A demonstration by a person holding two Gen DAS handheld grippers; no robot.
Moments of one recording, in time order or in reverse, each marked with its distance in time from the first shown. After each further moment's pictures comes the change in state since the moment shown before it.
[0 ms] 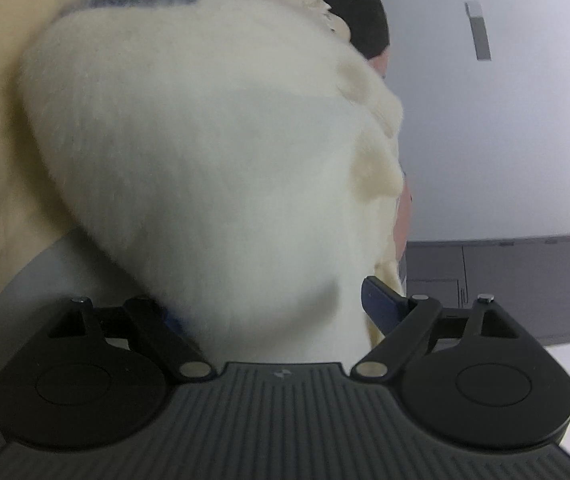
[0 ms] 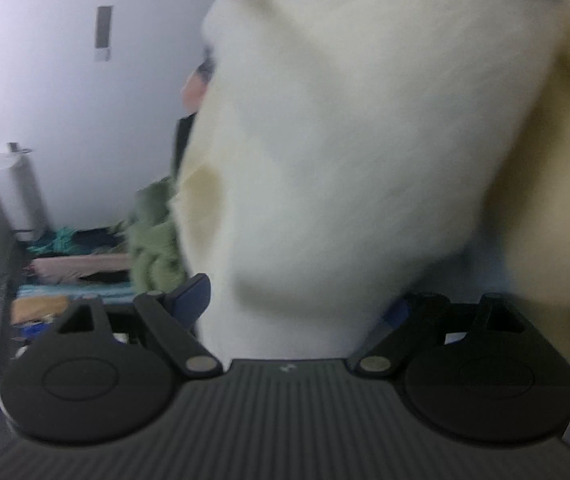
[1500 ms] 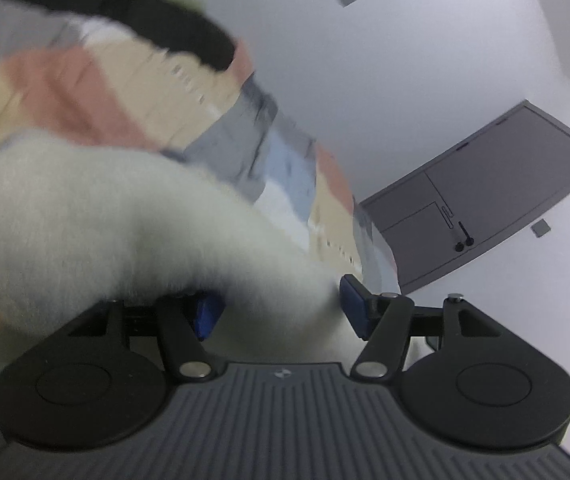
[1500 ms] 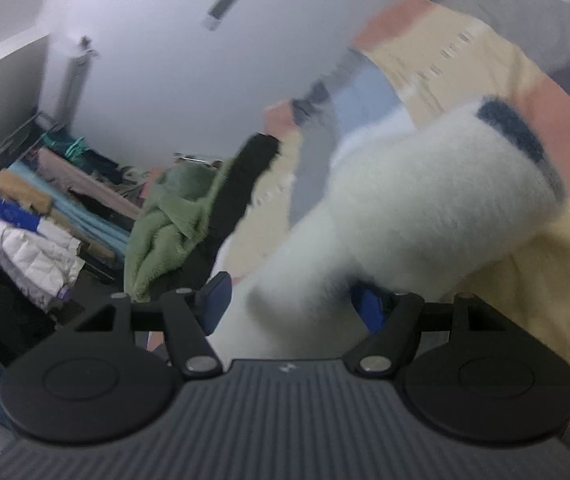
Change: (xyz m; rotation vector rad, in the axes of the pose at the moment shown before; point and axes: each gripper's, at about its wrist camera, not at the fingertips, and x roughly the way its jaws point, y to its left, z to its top) left arm -0.078 -0.102 -0.058 0.545 -0.051 -0.070; right arm -0.100 0.112 -0.015 -0.550 -0.109 -0.005
